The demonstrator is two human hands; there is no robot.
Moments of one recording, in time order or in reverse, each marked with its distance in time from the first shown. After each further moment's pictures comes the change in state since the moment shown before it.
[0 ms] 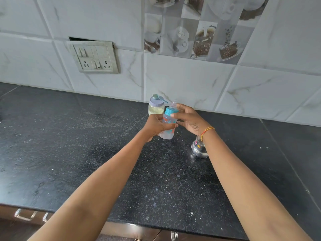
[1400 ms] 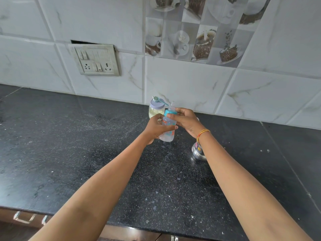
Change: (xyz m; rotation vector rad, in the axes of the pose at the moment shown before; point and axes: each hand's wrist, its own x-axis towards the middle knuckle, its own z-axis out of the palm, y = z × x) left_hand 0.006 -0.007 -0.001 0.013 0.045 -0.046; right_hand 0.010 0.008 0.008 -0.110 0.134 -0.072
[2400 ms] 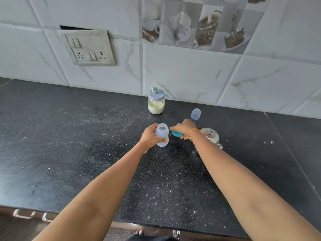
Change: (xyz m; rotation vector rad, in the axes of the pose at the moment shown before) left_hand 0.011 -0.081 -0.004 0.167 0.006 -0.101; right_hand 0.018 0.053 0.003 -0.686 0.123 0.518
